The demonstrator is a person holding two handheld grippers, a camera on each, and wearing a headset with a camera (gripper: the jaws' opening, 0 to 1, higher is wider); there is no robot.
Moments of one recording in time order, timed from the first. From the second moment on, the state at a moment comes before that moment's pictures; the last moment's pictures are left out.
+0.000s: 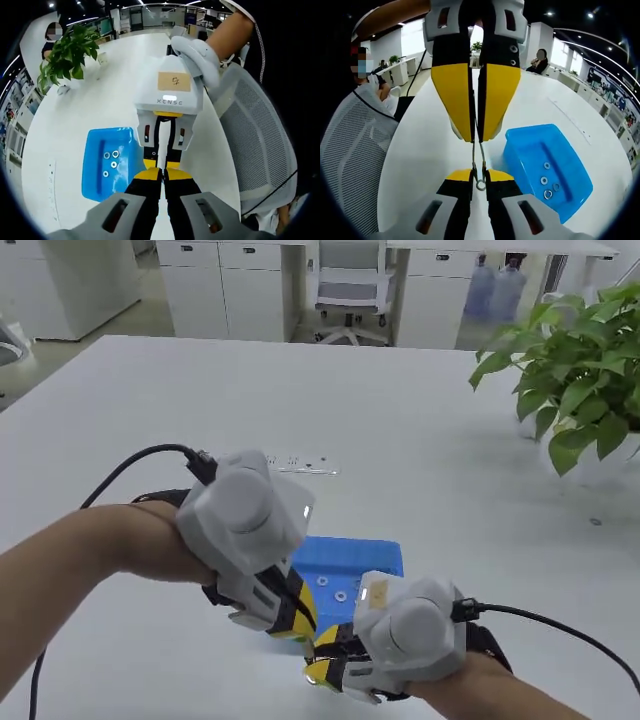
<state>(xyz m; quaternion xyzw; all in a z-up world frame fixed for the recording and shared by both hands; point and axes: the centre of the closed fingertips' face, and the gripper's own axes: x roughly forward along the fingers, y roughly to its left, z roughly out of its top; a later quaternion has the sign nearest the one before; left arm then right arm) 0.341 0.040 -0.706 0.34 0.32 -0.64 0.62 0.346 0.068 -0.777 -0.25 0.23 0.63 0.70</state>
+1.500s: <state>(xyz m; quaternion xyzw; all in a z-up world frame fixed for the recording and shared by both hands) 0.343 0.038 -0.729 0.32 0.33 -0.64 0.62 0.343 0.069 -0.795 -0.24 0.25 0.63 0.70</state>
